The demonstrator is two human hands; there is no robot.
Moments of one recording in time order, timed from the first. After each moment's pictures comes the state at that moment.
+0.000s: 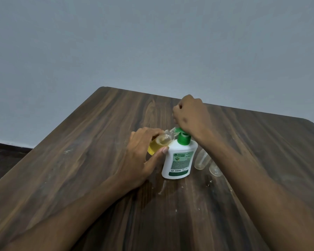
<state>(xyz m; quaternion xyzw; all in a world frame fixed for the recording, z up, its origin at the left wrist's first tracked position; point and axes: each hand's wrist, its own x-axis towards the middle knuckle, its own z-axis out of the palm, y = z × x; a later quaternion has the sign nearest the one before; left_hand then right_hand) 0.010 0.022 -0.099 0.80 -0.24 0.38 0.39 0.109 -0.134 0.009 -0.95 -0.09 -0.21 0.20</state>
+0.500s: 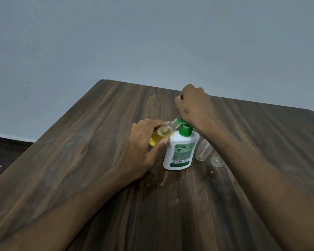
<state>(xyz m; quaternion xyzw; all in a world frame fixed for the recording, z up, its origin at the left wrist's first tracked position) 0.008 0.021 -0.097 0.81 -0.24 0.37 0.39 0.107 -0.137 0.009 -0.95 -0.11 -0.23 0.16</state>
